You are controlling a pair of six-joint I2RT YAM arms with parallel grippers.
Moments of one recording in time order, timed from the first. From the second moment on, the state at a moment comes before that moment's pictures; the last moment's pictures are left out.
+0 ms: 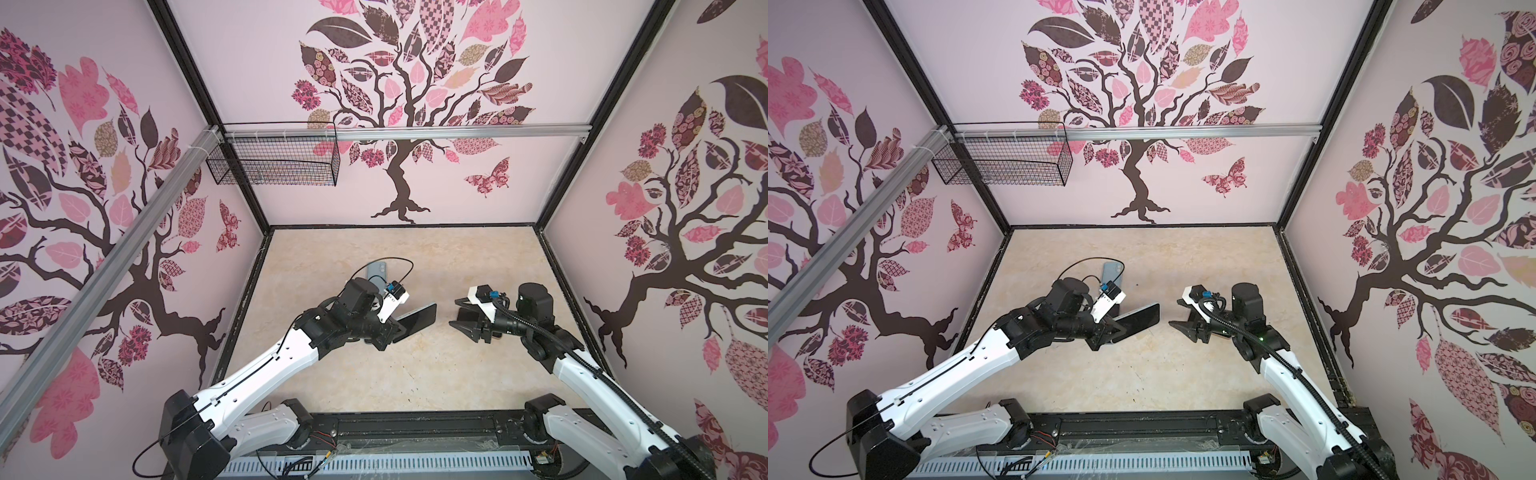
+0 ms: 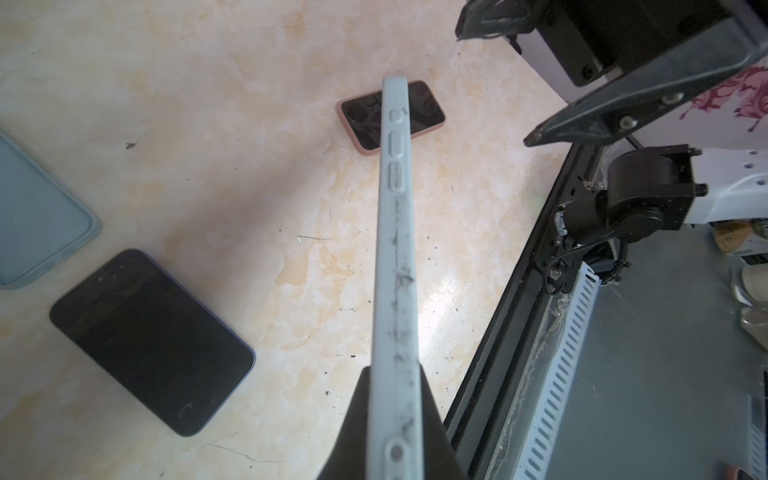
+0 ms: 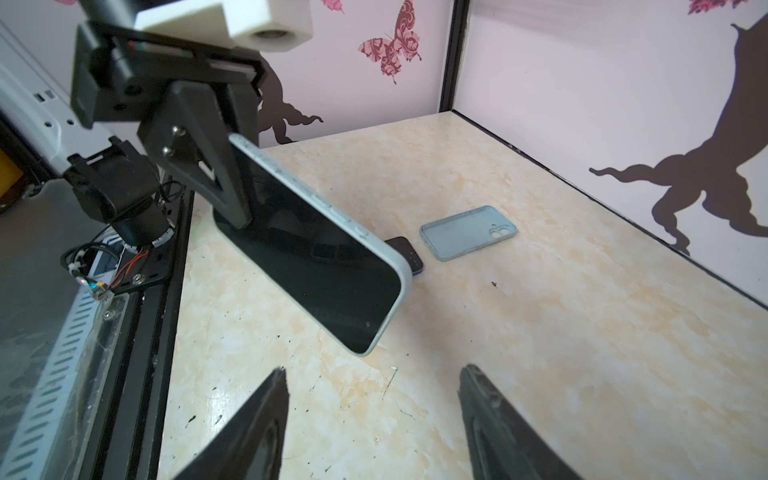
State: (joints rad) left arm -0.72 1.14 0.98 -0.62 0.40 -0.07; right arm 0.28 0.89 0.57 -0.09 -0.87 -0.38
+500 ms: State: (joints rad) left arm -0.51 1.13 1.01 -0.63 0.66 0.24; right arm 0.44 1.05 0.74 -0.31 -0.82 -0.65
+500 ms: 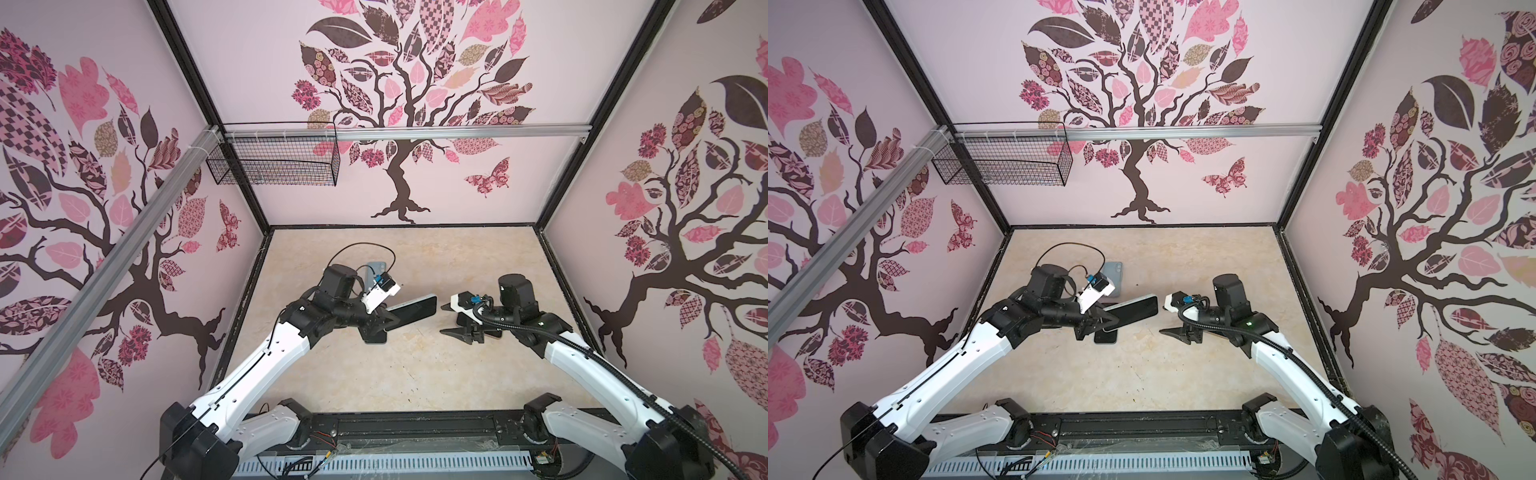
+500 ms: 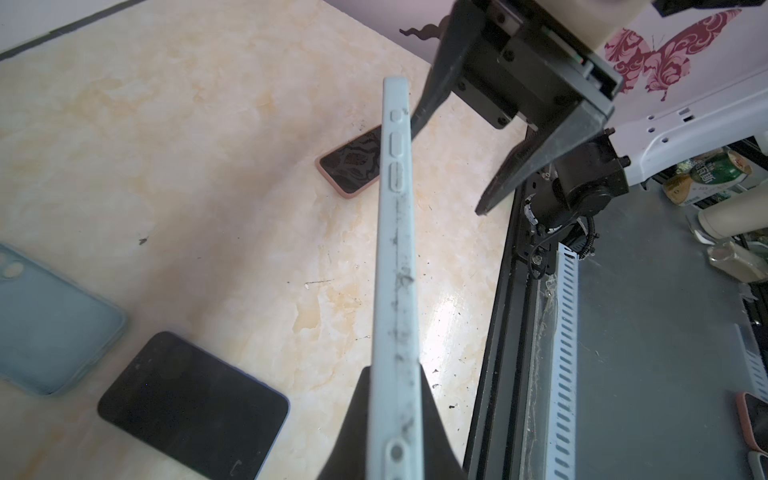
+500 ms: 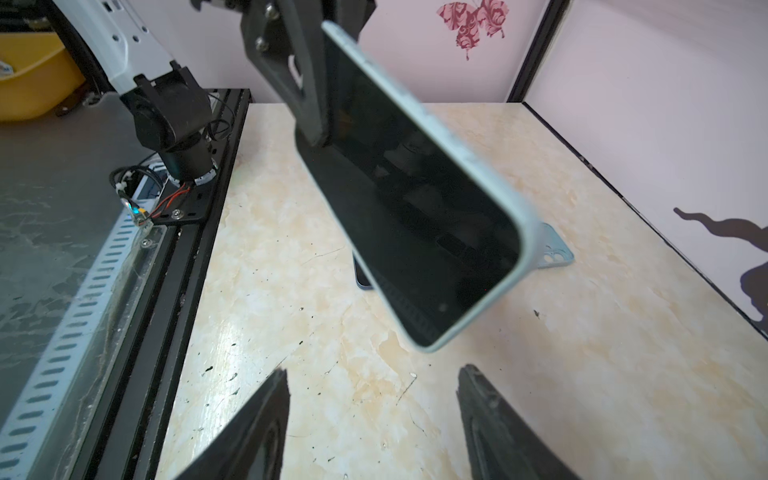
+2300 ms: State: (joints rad) left arm -0.44 1.18 1.08 -0.86 1.03 0.61; right arm 0.50 1.08 0.88 -0.62 -0.93 -0.82
